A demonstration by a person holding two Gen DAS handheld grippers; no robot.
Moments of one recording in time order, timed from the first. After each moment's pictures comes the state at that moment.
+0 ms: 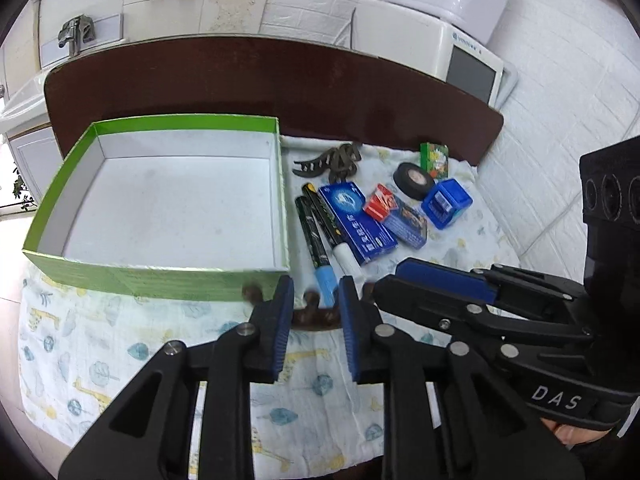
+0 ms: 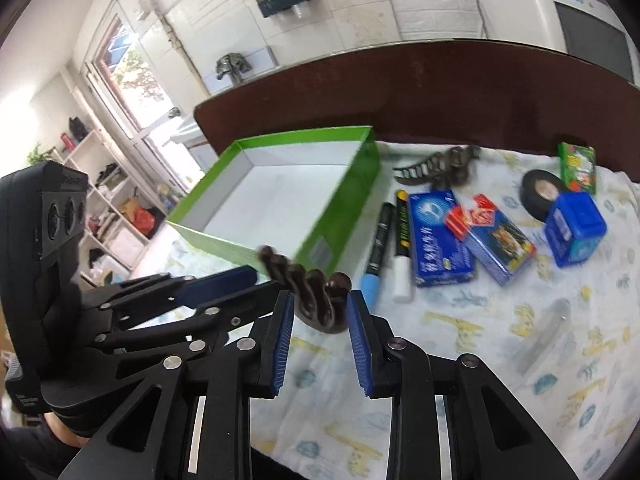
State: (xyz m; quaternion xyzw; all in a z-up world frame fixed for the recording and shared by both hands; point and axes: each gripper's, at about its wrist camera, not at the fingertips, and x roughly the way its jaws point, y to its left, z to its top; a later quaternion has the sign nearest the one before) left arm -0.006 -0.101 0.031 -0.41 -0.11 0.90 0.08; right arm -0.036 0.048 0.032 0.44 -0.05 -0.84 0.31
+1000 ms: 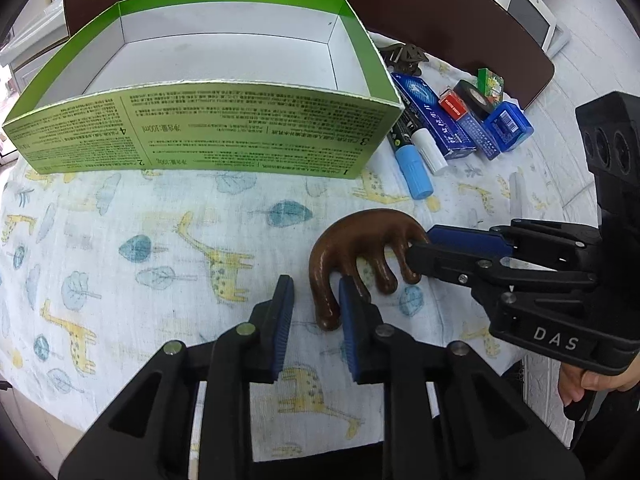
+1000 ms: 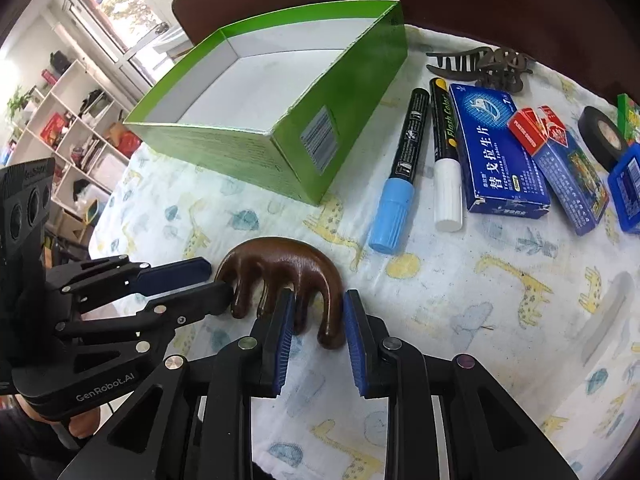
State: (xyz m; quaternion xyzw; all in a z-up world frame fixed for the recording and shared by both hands) left arm 0.012 -0.119 -0.064 -0.53 -0.12 0.84 0.06; right arm -0.046 0.008 -0.052 0.56 0.05 -0.77 0.30
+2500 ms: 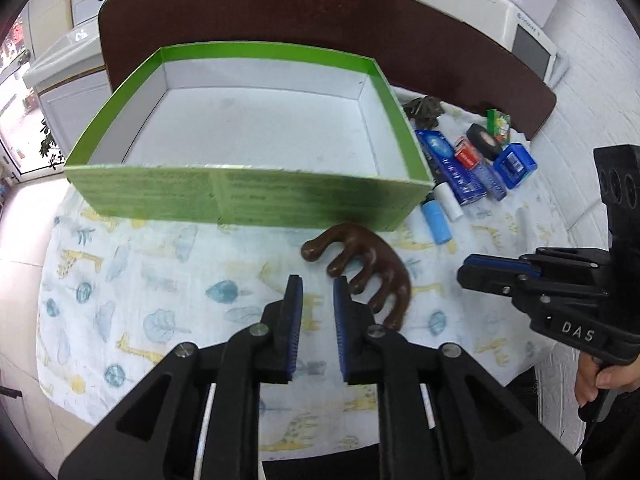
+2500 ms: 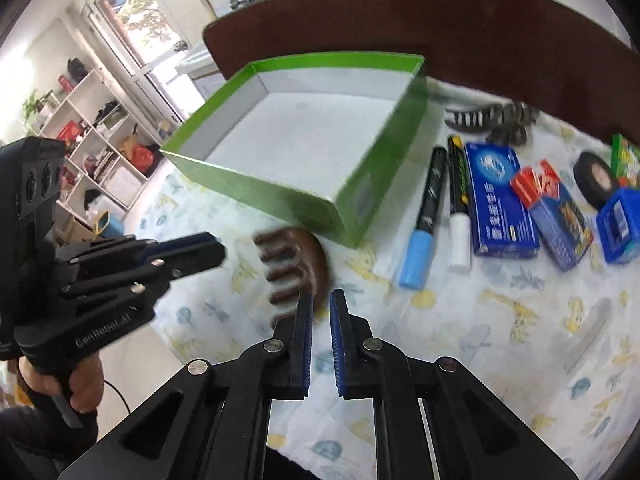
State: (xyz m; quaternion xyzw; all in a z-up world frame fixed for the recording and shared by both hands) left arm 0.021 -0.155 -0.032 -0.48 -0.11 0.87 0.02; right arm -0.039 0.007 -0.016 0.53 0.03 -0.79 0.31
